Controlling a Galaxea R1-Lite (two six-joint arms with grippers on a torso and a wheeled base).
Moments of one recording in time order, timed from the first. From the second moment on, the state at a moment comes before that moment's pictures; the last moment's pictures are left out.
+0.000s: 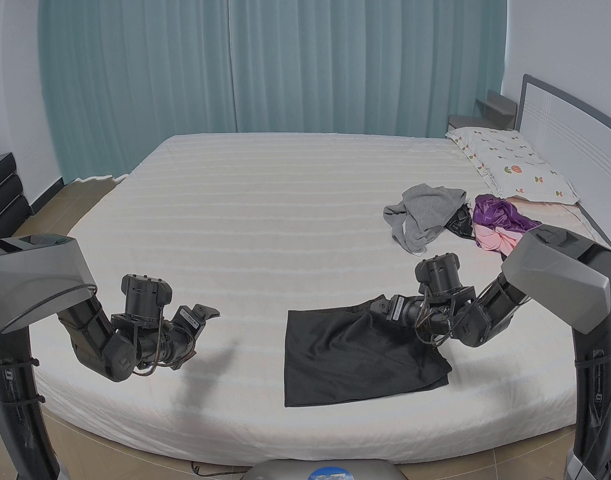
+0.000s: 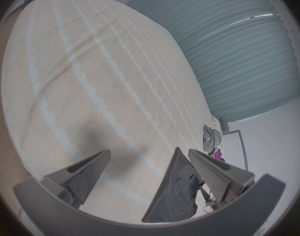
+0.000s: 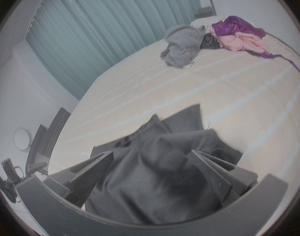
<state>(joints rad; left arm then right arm) -0.21 2.20 -0.66 -0.84 -0.10 -1.10 0.39 2.40 -1.11 -0.59 -0.03 0.60</state>
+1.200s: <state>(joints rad) -0.21 2.20 -0.69 -0.85 -0.10 -1.11 0.22 2.44 -1.09 -0.75 0.21 0.62</state>
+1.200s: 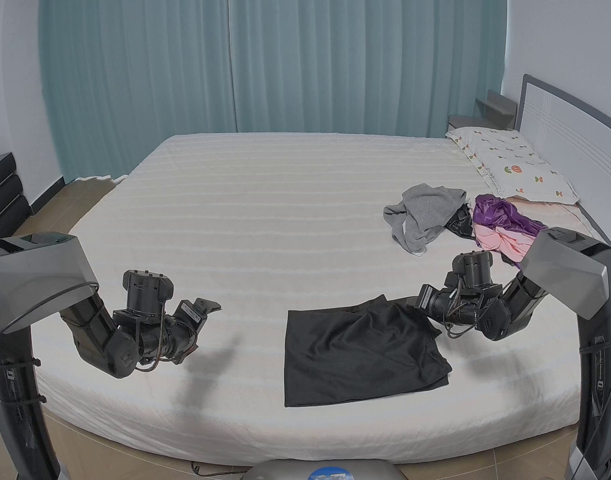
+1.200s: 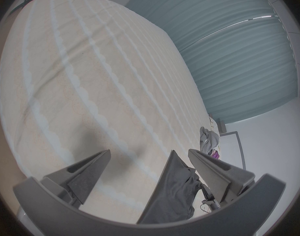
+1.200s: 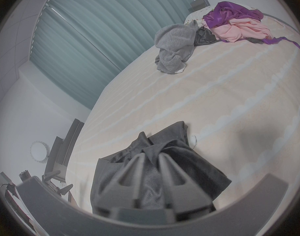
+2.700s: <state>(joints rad) -0.51 2.60 -1.47 -0.50 0.06 -0.91 0.11 2.43 -1.06 -0.75 0.20 0.78</state>
